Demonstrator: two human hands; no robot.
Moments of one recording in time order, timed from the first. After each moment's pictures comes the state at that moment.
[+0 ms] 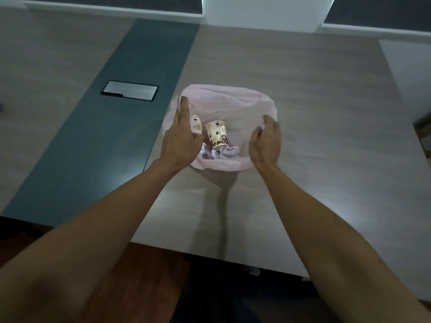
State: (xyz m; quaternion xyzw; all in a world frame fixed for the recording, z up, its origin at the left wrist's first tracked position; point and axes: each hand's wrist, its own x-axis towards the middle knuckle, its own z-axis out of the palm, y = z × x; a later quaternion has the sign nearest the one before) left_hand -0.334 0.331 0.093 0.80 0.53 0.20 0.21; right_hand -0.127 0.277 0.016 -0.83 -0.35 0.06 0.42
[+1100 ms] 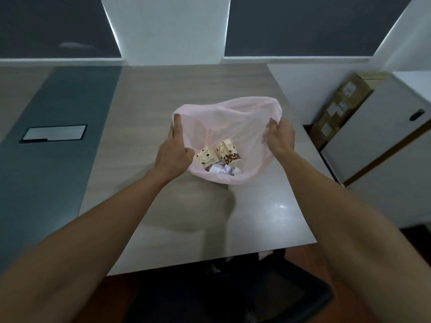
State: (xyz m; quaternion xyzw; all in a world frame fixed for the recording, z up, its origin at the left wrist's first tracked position) left_hand -0.214 0.241 0.129 0.87 0.38 0.19 0.25; right_hand 0.046 0.097 0.135 -0.88 -0.19 0.04 0.43
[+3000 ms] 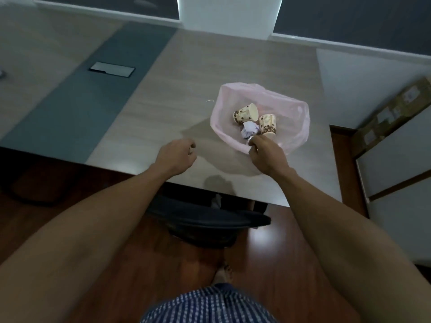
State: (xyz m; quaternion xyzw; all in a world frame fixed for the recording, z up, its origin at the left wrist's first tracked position) left_hand -0.274 0.025 0.075 0.85 0.49 0.08 0.16; right_hand 0.000 -0.079 0.071 -0.76 -0.62 0.05 0.19
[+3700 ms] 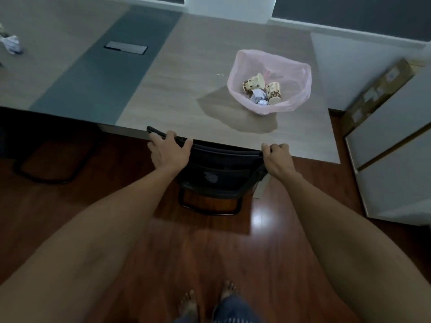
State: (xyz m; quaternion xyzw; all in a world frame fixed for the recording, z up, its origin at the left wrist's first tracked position) left_hand -0.430 -0.137 0.068 0.70 0.67 0.16 0.20; right_hand -0.151 -0.264 0.064 -0.85 -0.44 0.21 0.18
